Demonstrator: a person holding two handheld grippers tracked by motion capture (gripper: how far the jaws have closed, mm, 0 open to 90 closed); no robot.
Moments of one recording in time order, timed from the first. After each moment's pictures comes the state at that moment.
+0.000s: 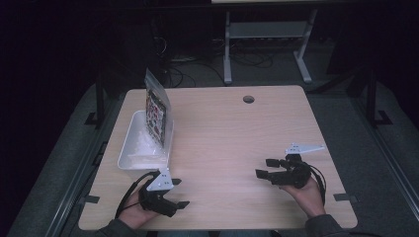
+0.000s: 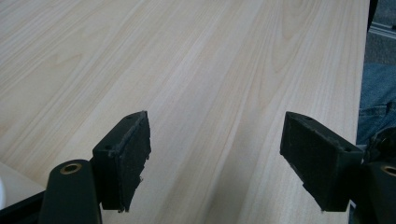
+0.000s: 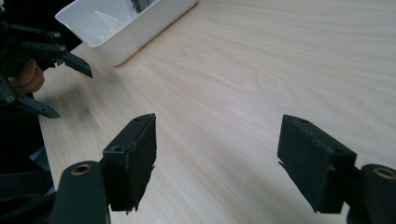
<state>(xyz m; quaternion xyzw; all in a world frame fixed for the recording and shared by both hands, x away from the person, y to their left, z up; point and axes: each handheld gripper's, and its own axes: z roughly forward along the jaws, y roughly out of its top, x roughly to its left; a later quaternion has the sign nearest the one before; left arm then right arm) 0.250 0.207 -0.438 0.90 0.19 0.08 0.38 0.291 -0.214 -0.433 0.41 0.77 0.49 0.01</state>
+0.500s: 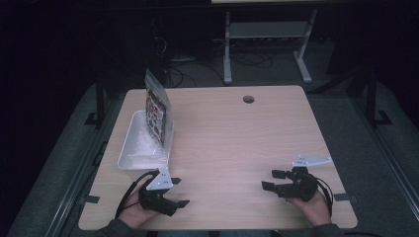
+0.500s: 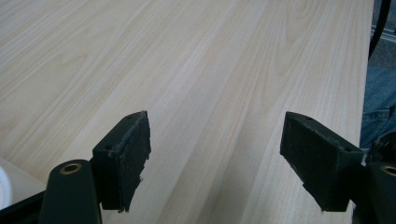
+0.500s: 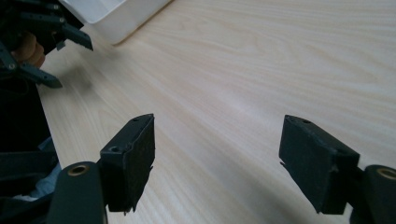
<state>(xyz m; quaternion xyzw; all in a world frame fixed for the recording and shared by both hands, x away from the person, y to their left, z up) 0.250 0.208 -0.437 0.90 0.20 0.08 0.38 0.265 -0.227 -0.452 0.41 0.77 0.48 0.00</state>
